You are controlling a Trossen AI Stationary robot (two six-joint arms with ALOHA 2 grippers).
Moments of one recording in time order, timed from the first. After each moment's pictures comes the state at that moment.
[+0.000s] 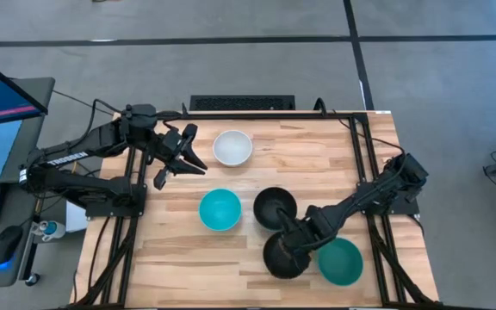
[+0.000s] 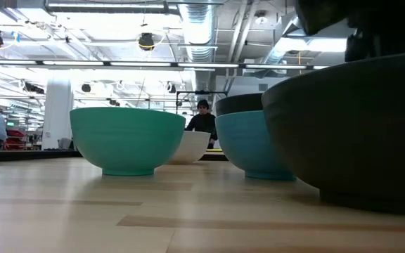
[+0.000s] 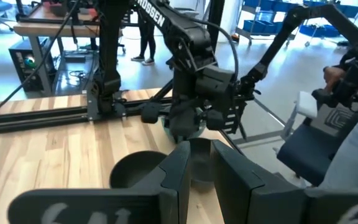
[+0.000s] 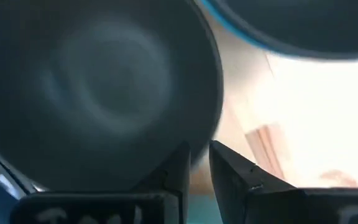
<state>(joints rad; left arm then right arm) 0.27 0.98 1.11 -0.39 0.66 0.07 0.52 1.78 1.35 -1.08 -0.03 0.93</state>
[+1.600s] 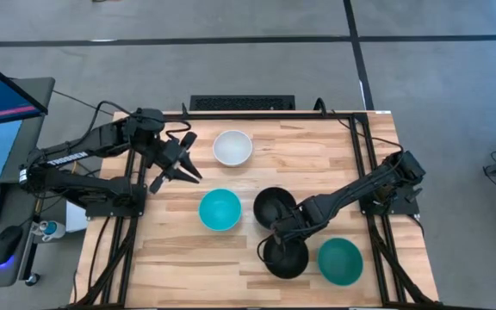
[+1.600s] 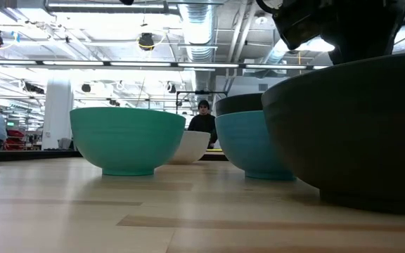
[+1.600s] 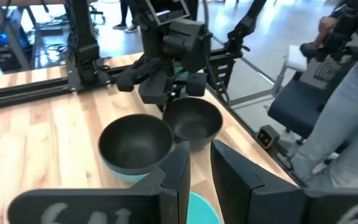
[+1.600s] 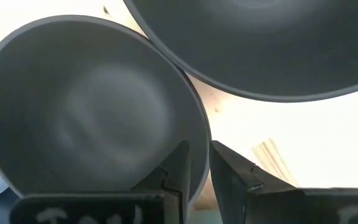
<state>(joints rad) 0.27 0.98 1.11 -0.59 0.69 0.27 0.42 1.78 1.35 -1.03 -0.08 1.00</state>
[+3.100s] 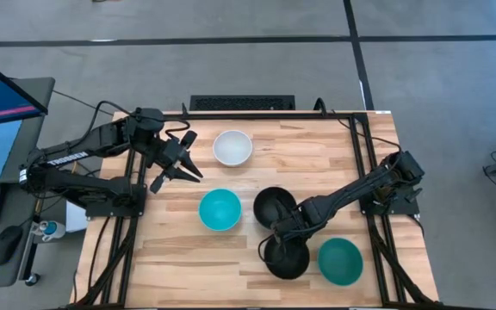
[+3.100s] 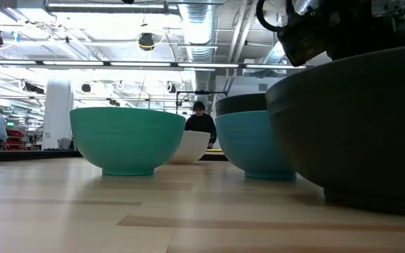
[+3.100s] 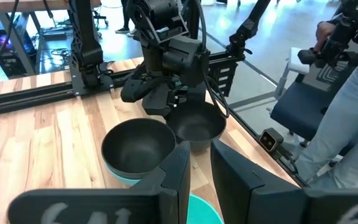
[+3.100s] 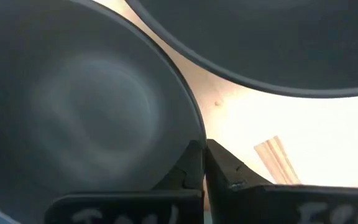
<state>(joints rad) 0.27 0.98 1.11 -0.58 0.69 0.27 0.42 1.79 1.28 -0.98 -0.13 0.96</state>
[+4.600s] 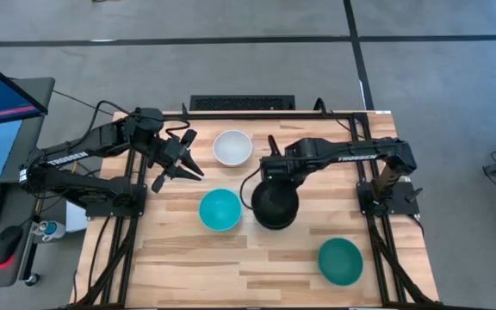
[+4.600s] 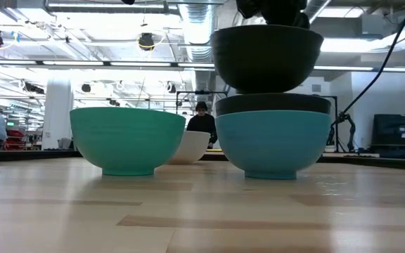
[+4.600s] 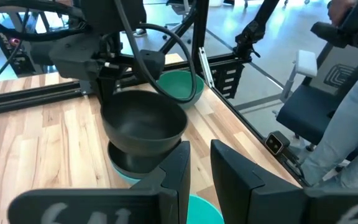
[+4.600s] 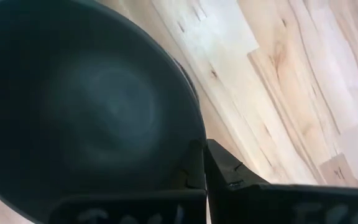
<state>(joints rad) 0.27 0.98 1.11 -0.56 0.67 0.25 0.08 1.79 1.78 -1.45 0.08 0.55</state>
